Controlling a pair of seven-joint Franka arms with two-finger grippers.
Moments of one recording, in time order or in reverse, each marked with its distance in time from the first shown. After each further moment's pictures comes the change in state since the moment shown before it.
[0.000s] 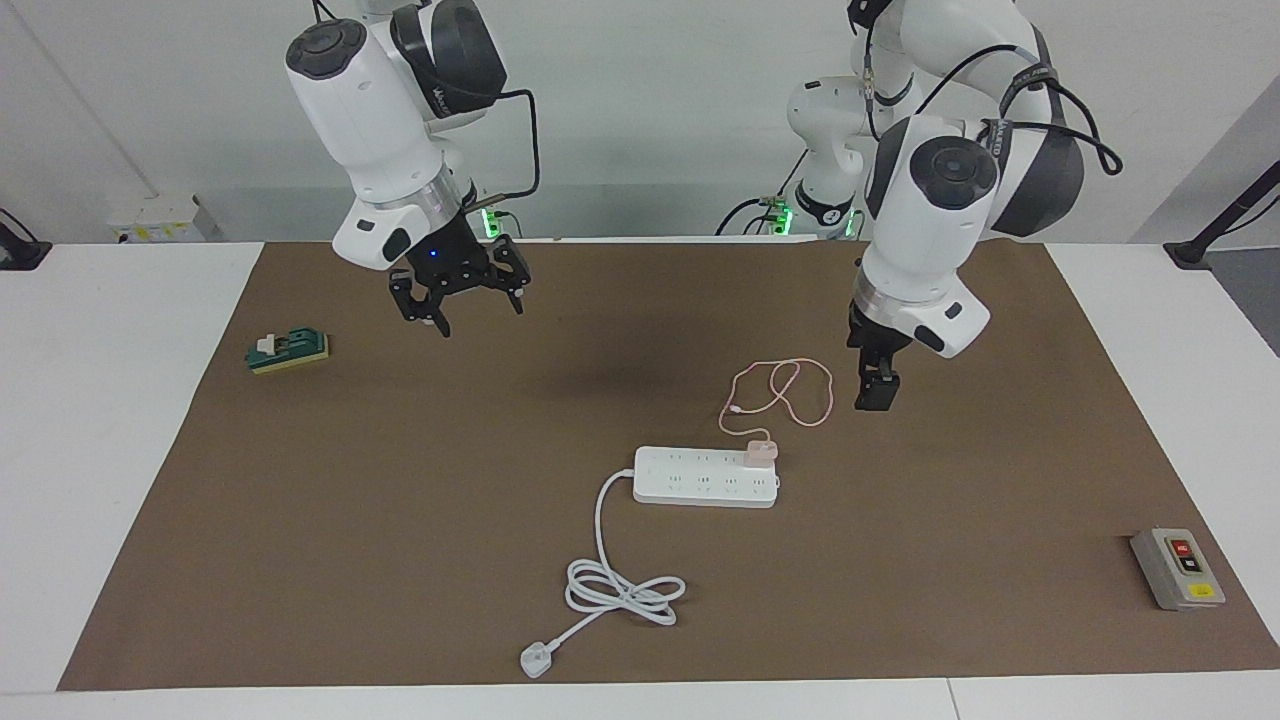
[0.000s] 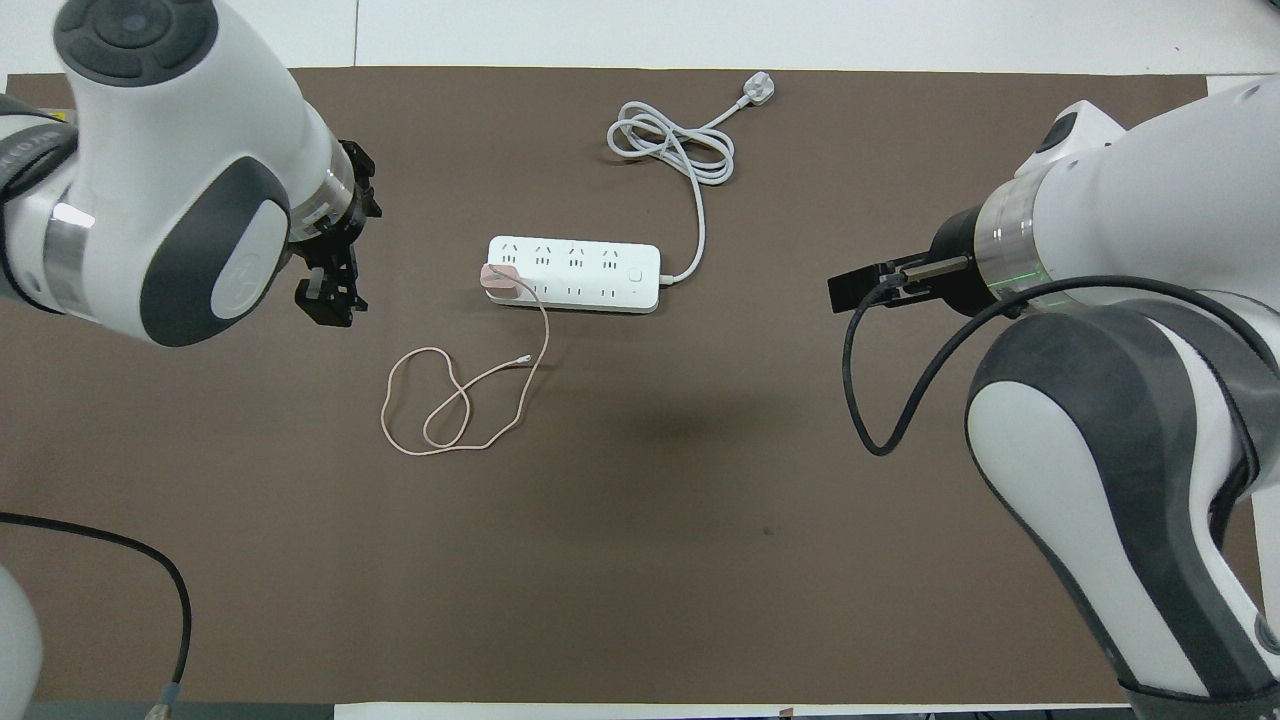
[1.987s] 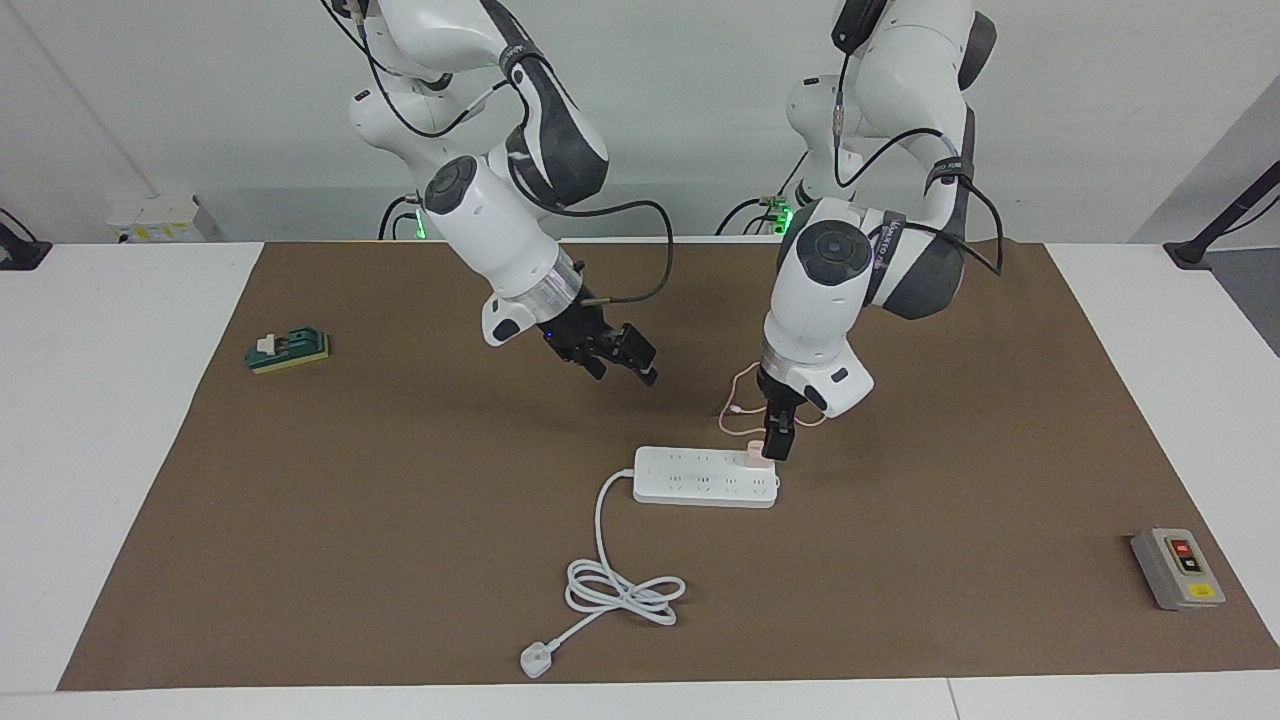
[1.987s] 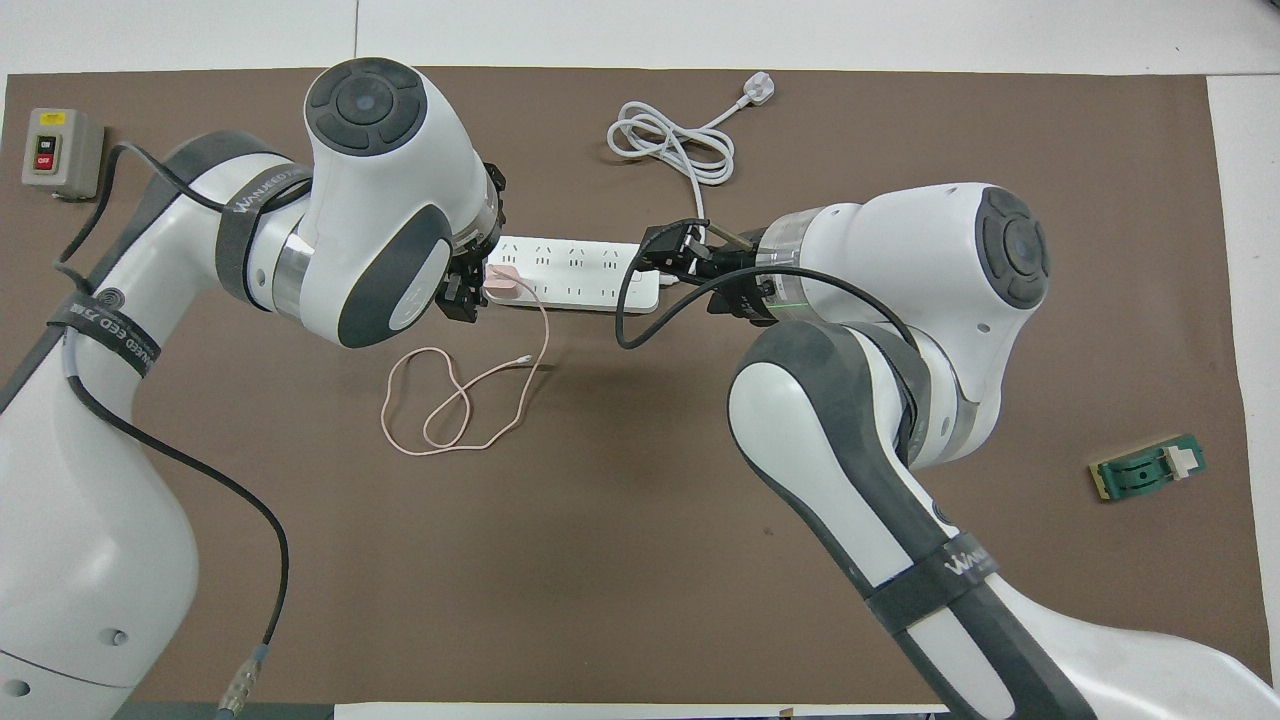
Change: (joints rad) left arm -0.097 0.137 -0.001 -0.028 0.002 0.227 0.001; right arm 0.178 0.176 0.001 -0.087 0.395 0.447 0.273
